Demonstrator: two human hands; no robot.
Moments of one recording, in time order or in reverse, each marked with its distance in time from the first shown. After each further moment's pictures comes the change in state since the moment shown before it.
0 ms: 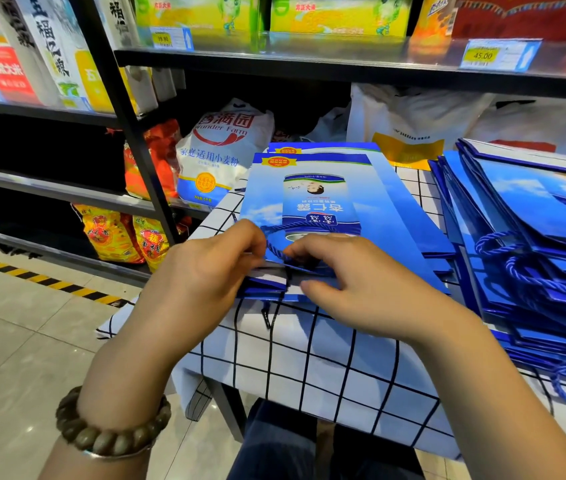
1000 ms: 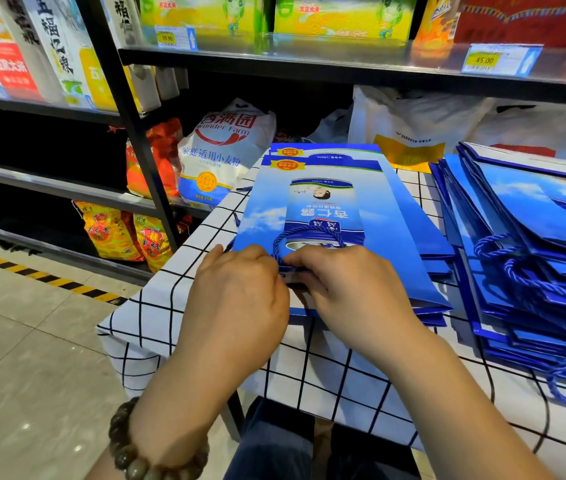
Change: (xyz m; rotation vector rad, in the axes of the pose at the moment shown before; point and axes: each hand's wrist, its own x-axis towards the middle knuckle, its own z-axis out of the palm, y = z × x) left_hand -0.004 0.032 0.030 0.252 0.030 -0.193; right_hand -0.006 -0.010 0.018 -0.282 0.209 0.043
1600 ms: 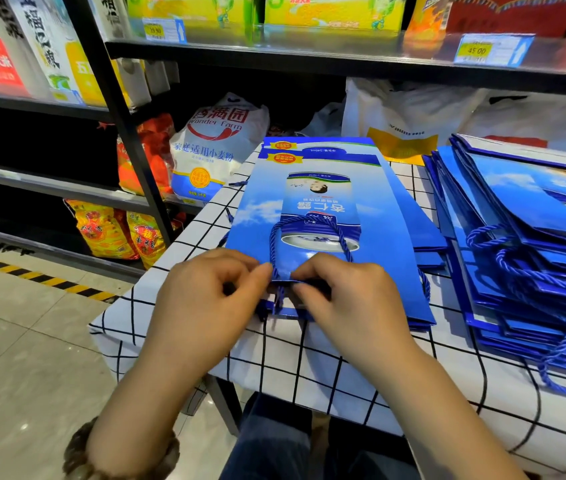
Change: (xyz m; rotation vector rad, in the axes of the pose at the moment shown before) left_hand -0.008 -0.015 -0.007 -0.512 -0.041 -0.259; right_hand -0.017 0.011 0.025 0.244 0.250 0.045
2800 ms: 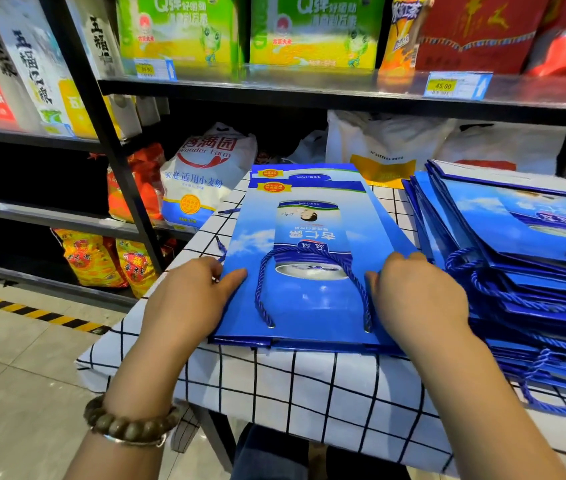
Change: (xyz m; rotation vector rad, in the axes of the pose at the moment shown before) left_hand 0.048 -0.017 0.004 0.386 -0.109 -0.203; right_hand 0.021 0.038 -0.044 -0.686 -0.091 0.425
